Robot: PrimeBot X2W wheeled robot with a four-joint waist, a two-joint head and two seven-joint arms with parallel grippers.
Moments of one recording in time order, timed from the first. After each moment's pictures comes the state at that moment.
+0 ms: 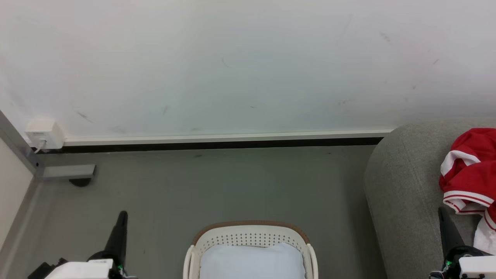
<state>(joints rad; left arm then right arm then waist) -0.09 0.04 0.10 0.24 -1.47 -0.13 0.08 -0.10 -0.06 -0.08 0.24 1.50 0.13 0.07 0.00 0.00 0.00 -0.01</state>
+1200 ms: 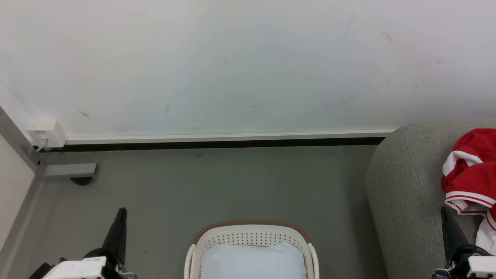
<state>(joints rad) -0.10 0.05 0.11 0.25 -1.61 -0.13 0.11 -0.10 -0.06 -0.11 0.24 1.62 0.13 0.11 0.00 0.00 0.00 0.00</state>
